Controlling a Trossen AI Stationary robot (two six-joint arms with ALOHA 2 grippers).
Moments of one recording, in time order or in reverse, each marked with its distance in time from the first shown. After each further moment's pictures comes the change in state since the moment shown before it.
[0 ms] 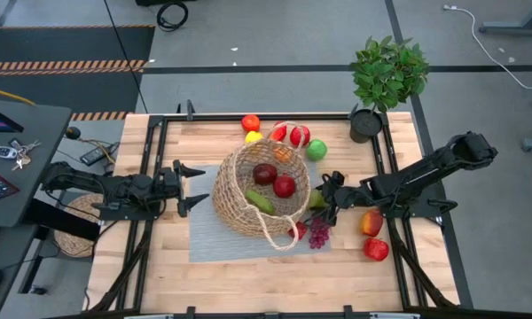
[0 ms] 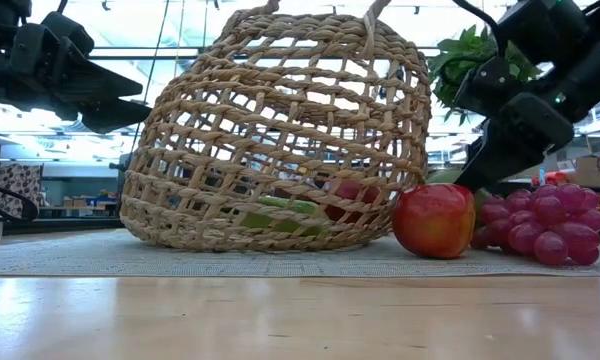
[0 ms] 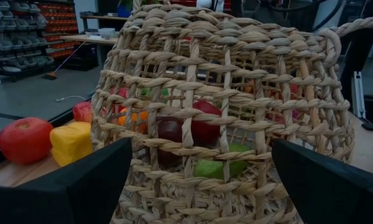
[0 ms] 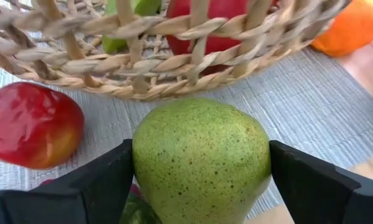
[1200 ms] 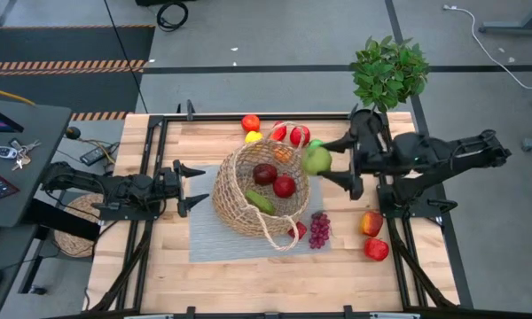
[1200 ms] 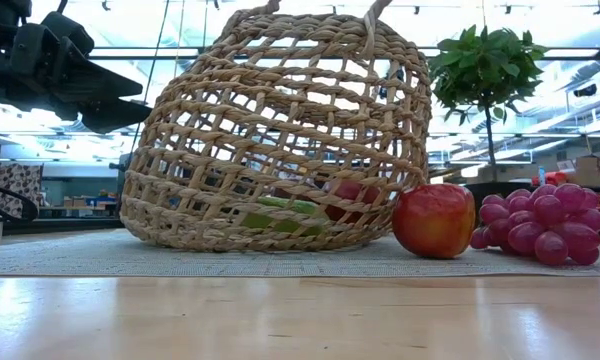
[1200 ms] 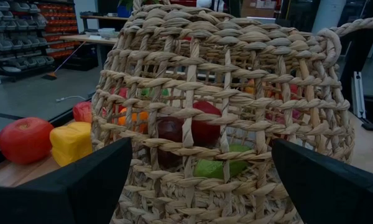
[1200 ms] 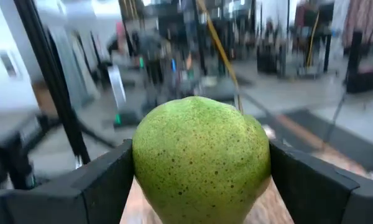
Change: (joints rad) left arm 0.000 0.000 0.000 0.000 0.000 0.000; right arm 0.003 -0.293 0.622 -0.129 -0.067 -0.250
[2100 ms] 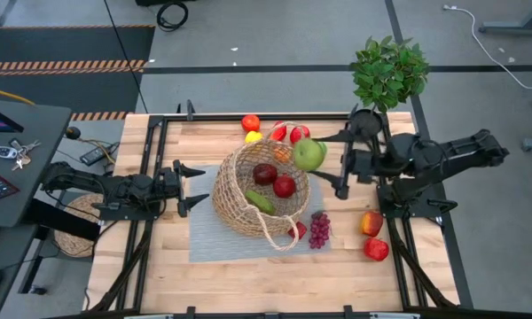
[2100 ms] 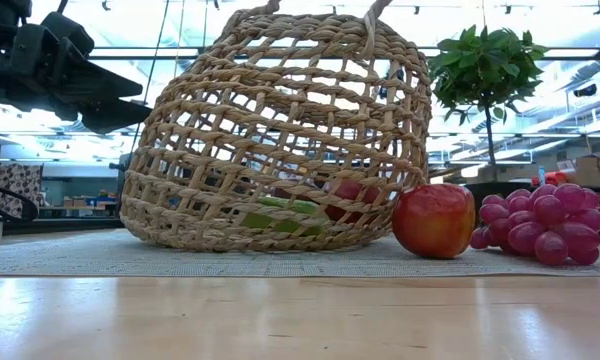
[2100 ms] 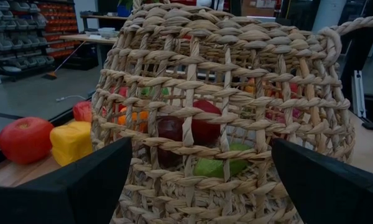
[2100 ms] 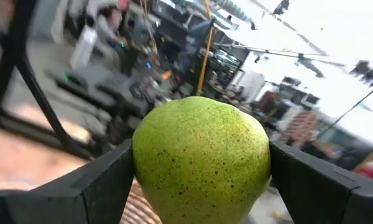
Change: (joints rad) left arm 0.000 0.000 0.000 -0.003 0.000 0.000; right arm -0.003 0.087 0.000 0.175 0.030 -0.692
